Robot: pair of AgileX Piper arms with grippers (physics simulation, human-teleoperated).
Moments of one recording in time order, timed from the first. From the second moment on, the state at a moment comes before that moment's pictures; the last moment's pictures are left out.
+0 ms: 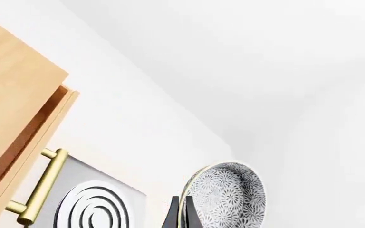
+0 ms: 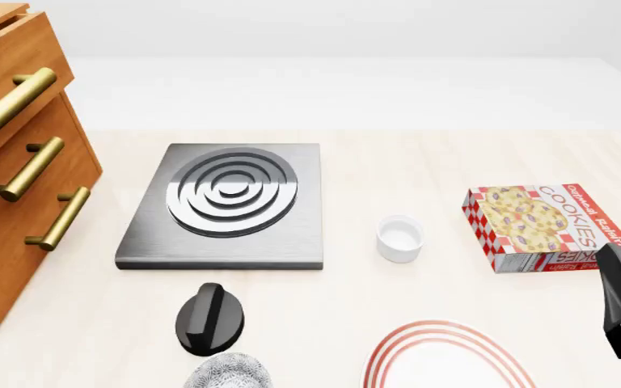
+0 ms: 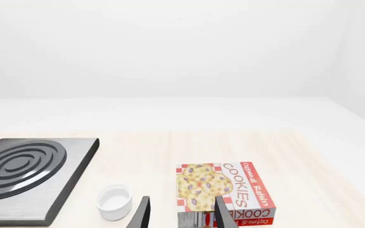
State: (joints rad) left arm -0.12 0.95 -1.25 0.47 -0.82; right arm 0.00 0.01 0.00 0.00 0.01
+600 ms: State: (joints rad) left arm -0.37 0.93 -1.21 0.51 -0.86; right arm 0.00 0.01 0.00 0.00 0.01
